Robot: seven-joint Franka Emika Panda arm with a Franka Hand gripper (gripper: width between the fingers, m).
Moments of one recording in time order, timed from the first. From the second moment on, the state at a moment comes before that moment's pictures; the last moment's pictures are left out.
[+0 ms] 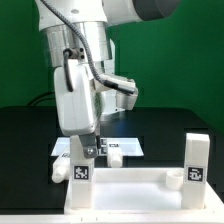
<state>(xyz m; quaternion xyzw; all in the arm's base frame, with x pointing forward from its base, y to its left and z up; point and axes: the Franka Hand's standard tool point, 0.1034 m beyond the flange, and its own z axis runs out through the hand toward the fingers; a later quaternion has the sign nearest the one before) 0.631 -0.034 0.107 -0.65 0.75 0.01 0.09</state>
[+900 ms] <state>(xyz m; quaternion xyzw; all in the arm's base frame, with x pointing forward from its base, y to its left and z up) 0.625 -0.033 0.108 -0.90 0.43 0.00 0.09</state>
